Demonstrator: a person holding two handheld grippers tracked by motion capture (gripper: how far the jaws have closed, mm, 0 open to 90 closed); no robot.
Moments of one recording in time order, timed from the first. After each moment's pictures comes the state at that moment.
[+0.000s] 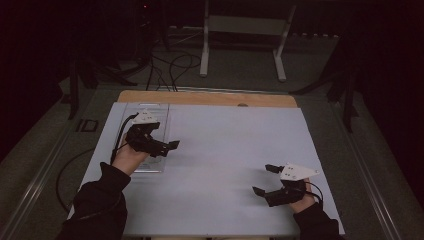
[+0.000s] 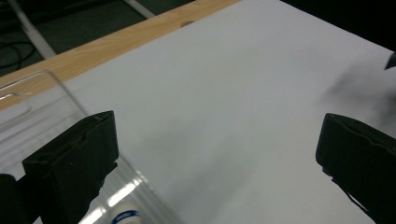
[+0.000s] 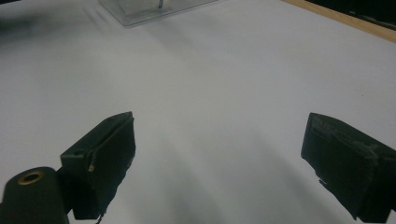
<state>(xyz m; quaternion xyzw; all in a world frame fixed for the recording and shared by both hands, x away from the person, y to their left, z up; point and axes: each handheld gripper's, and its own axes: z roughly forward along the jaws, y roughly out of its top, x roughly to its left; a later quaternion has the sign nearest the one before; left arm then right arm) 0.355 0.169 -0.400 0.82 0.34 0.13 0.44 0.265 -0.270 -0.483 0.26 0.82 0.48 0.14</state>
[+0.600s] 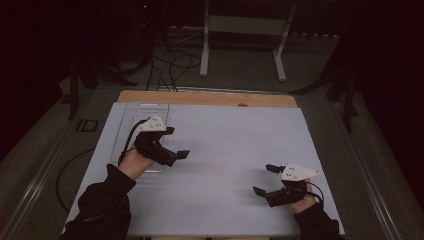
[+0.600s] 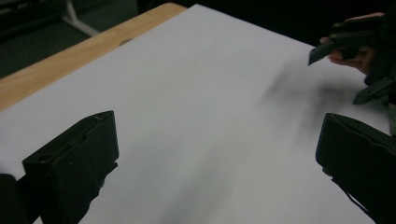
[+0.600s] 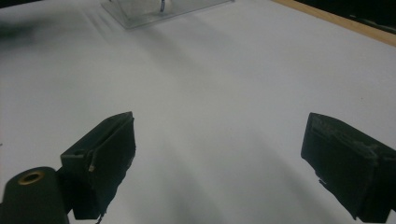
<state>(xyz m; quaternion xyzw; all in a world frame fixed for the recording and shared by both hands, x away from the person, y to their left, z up) 0.340 0.146 -0.401 0.83 0.25 0.09 0.48 0.264 -0.272 -0.482 0.26 0.82 0.49 0.15</state>
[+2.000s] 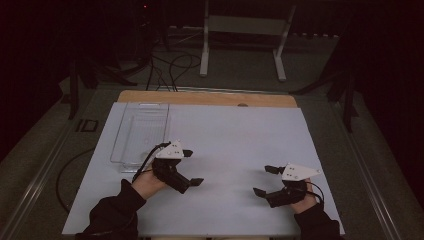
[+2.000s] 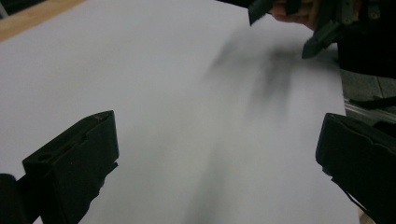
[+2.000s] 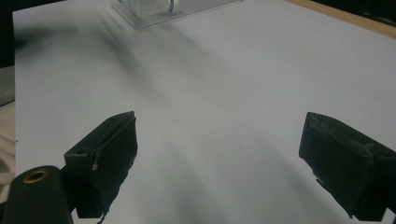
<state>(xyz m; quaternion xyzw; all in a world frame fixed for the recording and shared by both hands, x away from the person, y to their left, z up) 0.306 0.111 -0.445 0.86 0.18 0.04 0.48 0.264 -0.273 -0.483 0.25 0.82 0.49 0.13</state>
